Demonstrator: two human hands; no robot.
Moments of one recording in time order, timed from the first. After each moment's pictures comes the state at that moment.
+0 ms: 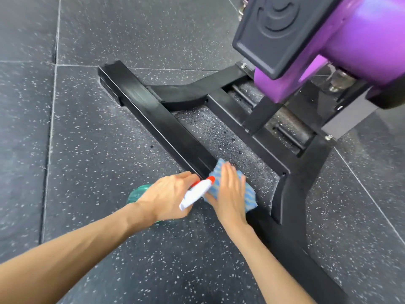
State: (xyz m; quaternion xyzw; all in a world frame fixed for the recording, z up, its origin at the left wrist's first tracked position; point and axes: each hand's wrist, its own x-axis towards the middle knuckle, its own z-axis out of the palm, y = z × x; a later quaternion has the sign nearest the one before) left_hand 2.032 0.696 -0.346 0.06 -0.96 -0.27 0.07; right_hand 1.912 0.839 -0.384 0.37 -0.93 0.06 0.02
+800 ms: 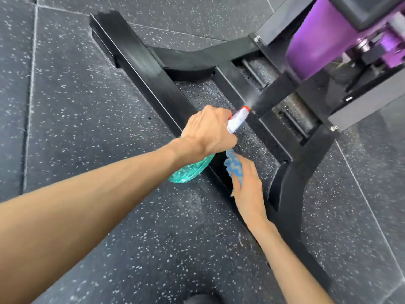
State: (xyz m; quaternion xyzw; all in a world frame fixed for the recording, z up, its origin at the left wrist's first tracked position) left_hand 1.946 0.694 -0.282 0.26 -0.88 -0.38 0.09; right_hand 1.898 0.875 -0.367 0.36 -0.88 0.30 -0.08
